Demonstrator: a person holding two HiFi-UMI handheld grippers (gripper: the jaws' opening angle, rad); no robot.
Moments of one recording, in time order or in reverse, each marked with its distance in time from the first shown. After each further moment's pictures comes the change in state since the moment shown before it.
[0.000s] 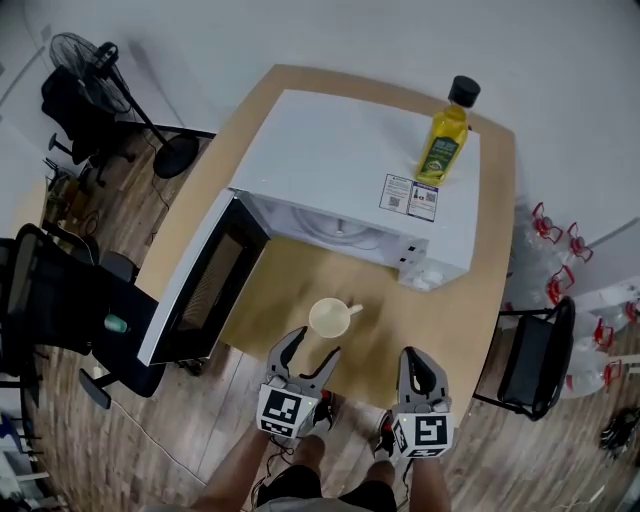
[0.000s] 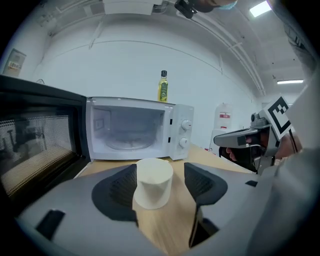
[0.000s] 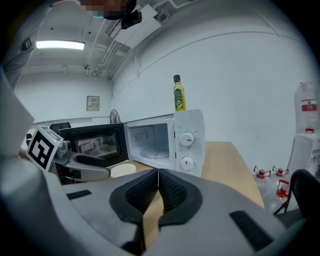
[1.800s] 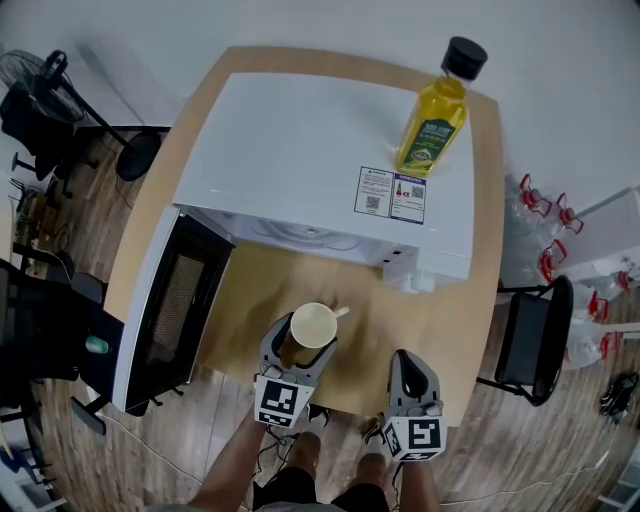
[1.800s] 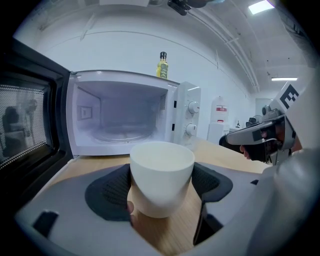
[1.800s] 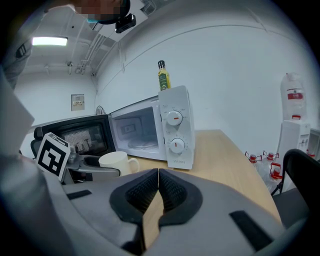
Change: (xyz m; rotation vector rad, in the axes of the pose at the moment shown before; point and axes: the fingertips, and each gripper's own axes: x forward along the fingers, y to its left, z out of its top) left arm 0.076 0.018 -0.029 0.044 0.045 -0.067; right arm 0.026 -0.022 -0.043 0.107 0.067 -0.111
